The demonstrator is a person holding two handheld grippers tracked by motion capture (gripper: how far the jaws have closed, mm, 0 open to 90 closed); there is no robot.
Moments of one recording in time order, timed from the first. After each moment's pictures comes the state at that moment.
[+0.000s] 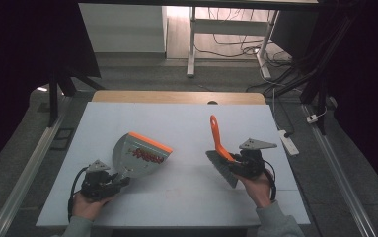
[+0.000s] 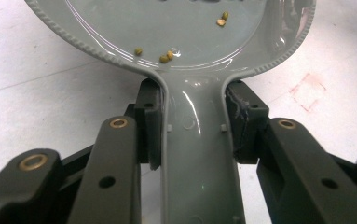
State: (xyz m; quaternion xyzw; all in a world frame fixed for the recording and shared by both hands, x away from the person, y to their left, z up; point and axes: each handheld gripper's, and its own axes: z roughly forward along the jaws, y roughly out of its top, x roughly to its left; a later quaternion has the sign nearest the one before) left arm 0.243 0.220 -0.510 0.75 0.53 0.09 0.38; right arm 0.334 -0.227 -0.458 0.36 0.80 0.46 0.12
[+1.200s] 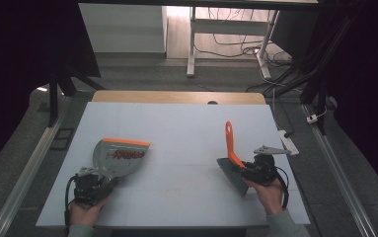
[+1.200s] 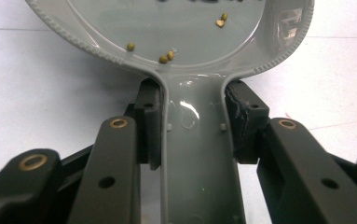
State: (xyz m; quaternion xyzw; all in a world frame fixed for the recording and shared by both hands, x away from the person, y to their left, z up) left arm 0.230 0.231 -0.522 0.66 0.65 0.13 0.35; right arm 0.328 -0.267 -0.475 0.43 0.78 0.45 0.06
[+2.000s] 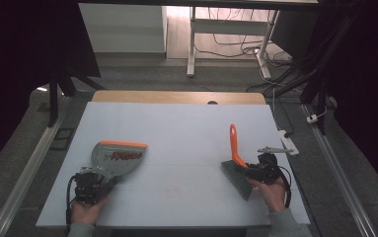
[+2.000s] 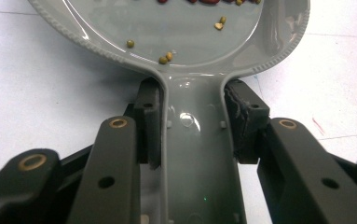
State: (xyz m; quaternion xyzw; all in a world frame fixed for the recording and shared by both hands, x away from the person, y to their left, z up) left arm 0.238 0.232 -0.531 0.66 0.67 0.13 0.33; right arm 0.344 -0.284 -0.493 0.47 0.77 0.43 0.03
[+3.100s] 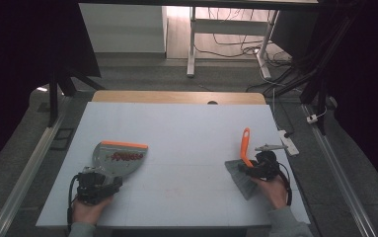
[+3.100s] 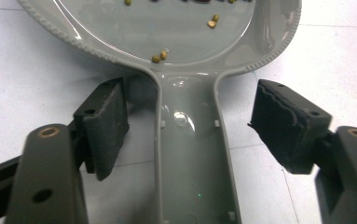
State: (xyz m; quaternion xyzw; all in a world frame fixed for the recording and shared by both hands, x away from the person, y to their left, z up) left arm 0.240 0.230 -0.533 0.67 0.66 0.12 0.33; right arm 0.361 -0.289 -0.503 0.48 0.80 0.33 0.11
